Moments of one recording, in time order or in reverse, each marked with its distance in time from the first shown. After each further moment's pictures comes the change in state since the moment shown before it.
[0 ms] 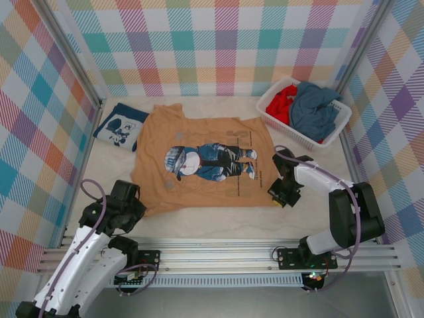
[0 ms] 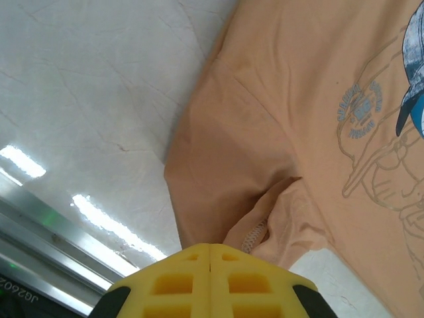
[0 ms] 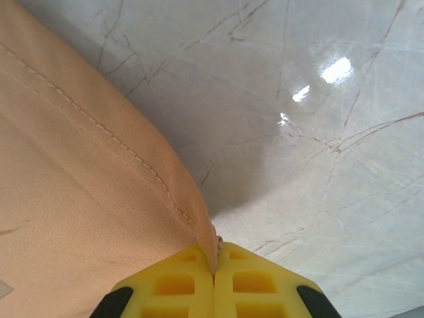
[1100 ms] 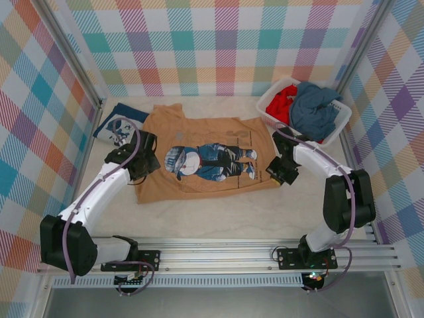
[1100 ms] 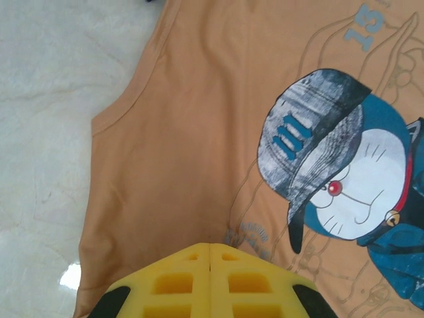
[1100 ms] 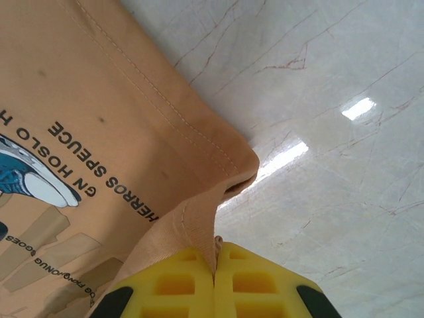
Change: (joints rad) left arm 0.040 0.636 0.402 0.332 -0.153 0.444; right arm -0.047 0.140 0.301 -0.068 0.028 -0.074
